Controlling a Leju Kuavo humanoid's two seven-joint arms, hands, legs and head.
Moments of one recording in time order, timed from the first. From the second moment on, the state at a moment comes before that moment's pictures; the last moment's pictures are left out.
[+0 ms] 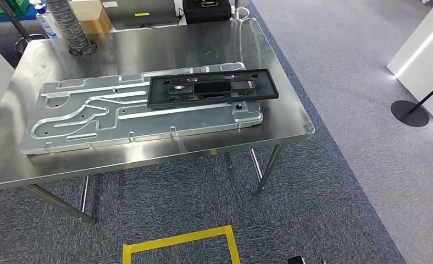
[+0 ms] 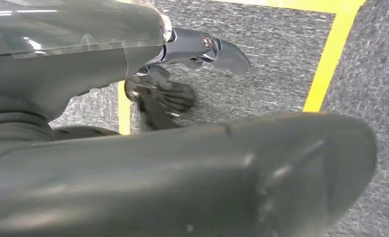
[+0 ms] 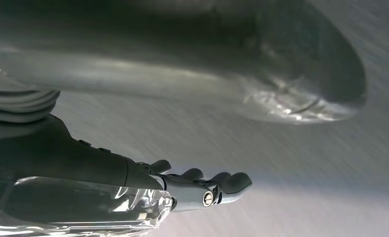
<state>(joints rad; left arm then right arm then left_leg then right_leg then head) -0.04 -0.08 0.78 -0.21 -0.45 -0.12 -0.36 -0.02 0.27 -1.06 -0.58 1.29 -0.50 -0.35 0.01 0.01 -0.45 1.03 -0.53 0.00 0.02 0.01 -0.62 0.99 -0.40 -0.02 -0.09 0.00</state>
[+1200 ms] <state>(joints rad) -0.04 -0.01 0.72 -0.20 -0.56 -0.16 -0.34 -0.07 0.07 -1.06 -0.19 1.31 -0.07 -0.05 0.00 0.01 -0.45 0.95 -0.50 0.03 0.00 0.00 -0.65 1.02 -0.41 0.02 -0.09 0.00</state>
